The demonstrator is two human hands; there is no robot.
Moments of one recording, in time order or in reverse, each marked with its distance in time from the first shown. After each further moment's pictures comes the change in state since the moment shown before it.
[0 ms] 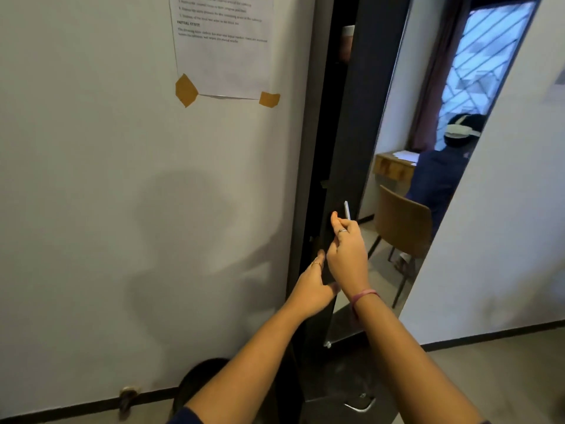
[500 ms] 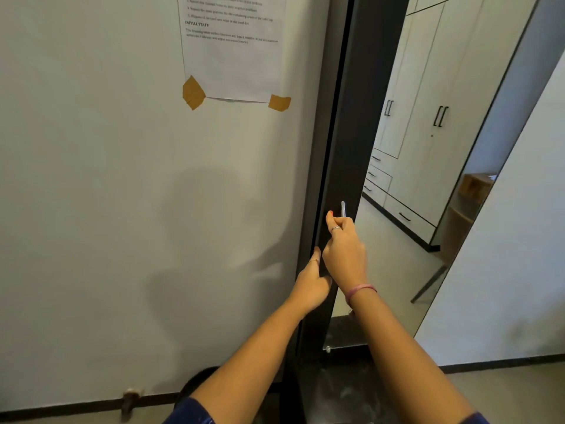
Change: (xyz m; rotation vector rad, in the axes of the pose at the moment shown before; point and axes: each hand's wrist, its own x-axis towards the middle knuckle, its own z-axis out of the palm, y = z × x) left_hand 0.055 -0.010 -0.010 -0.095 0.091 -0.093; right_hand 0.047 0.016 0.030 -0.221 -0.066 -0.132
